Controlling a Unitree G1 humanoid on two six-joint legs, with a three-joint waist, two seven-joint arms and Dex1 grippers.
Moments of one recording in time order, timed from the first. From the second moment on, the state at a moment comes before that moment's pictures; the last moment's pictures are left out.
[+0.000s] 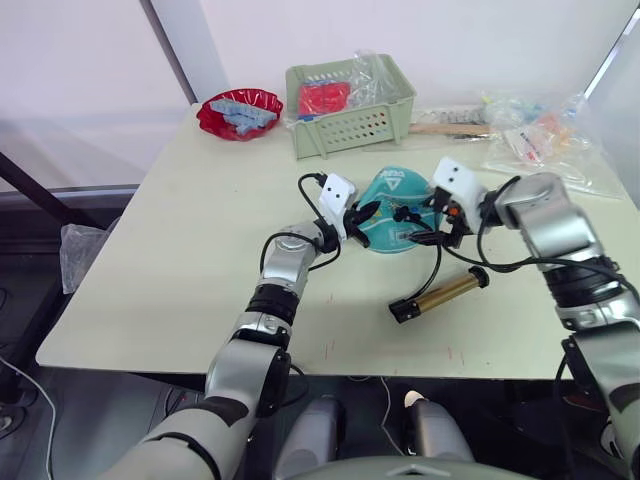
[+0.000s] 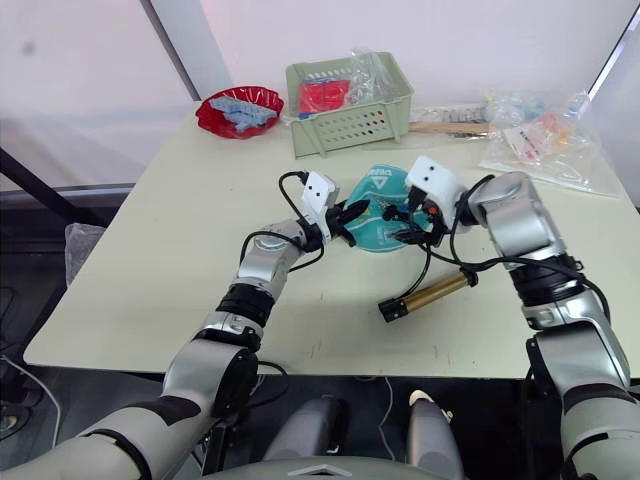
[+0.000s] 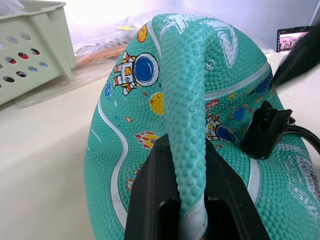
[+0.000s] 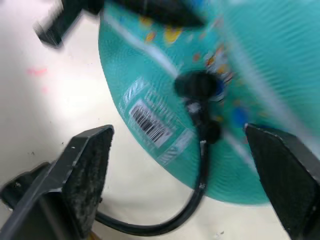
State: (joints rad) left arm -0.79 0.09 -0.01 0.76 -0.06 -0.01 -0.69; right arm -0.81 -0.57 0.18 0.07 0.00 0.78 1.12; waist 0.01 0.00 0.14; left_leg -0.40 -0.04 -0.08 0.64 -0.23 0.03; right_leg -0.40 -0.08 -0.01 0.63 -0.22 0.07
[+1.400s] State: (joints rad) left arm -0.93 0.14 -0.05 0.99 -0.04 -0.12 -0.76; right arm 0.32 -0.54 -0.66 -0.38 0.55 0.23 1.06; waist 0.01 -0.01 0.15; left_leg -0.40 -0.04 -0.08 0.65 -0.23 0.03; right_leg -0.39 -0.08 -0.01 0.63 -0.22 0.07
